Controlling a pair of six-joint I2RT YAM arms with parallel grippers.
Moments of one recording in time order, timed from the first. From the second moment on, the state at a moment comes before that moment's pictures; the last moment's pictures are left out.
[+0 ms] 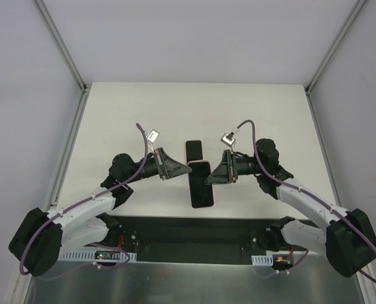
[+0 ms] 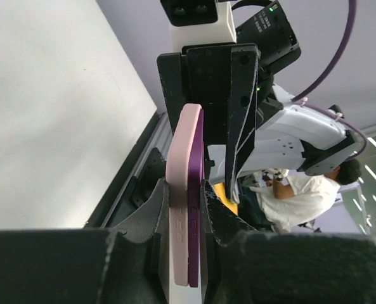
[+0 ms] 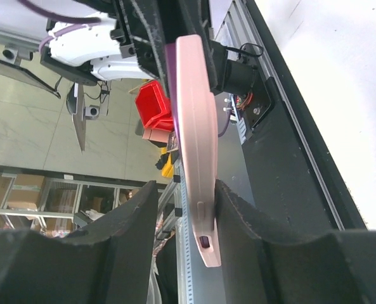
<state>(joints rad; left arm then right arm) -0.62 1.00 0.34 0.78 0.63 -1.19 0.54 1.08 0.52 0.40 -1.12 1.06</state>
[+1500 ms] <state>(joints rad) -0.61 1.08 0.27 1.02 0.75 -1.34 0.45 1.19 0.58 0.65 -1.04 1.22</state>
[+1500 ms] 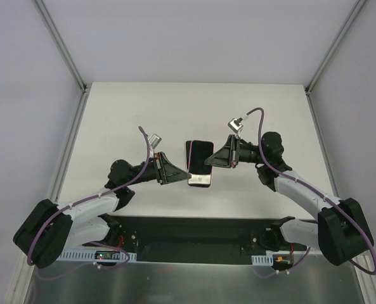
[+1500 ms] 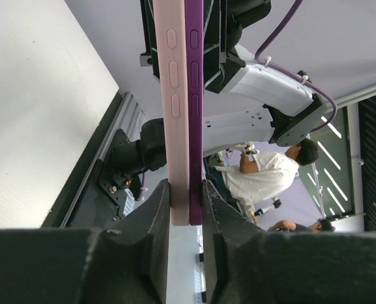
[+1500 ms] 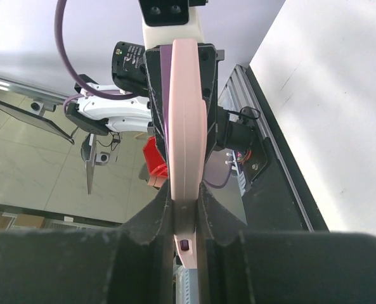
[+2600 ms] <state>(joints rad) -0.62 0.95 0.40 0.56 0.75 -1.08 0.46 1.40 0.56 1.04 -1.06 1.58</state>
